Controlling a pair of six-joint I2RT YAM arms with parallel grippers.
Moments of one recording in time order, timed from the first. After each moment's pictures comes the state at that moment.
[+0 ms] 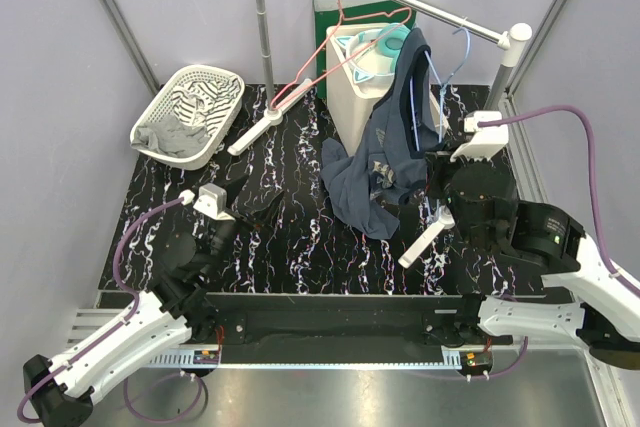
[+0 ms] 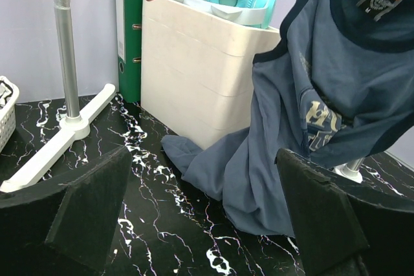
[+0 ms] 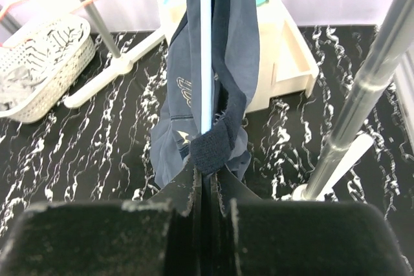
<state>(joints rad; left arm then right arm) -0.77 0.43 0.31 0.38 -0.26 -0.10 1.11 0.93 1.41 -0.79 0.96 0.42</state>
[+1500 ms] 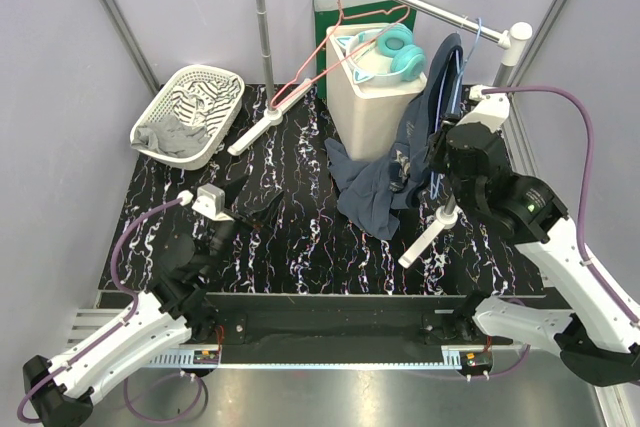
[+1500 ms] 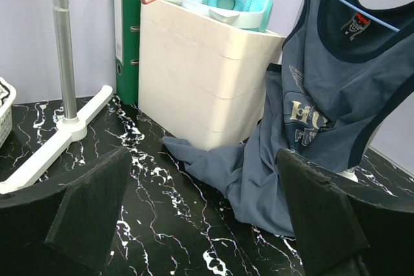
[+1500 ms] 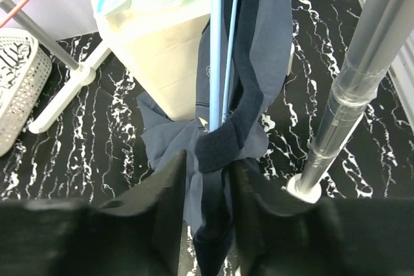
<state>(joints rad) -0.77 0.42 0.31 0.38 -0.26 -0.11 0.74 1.04 1.43 -0.79 0.72 0.48</state>
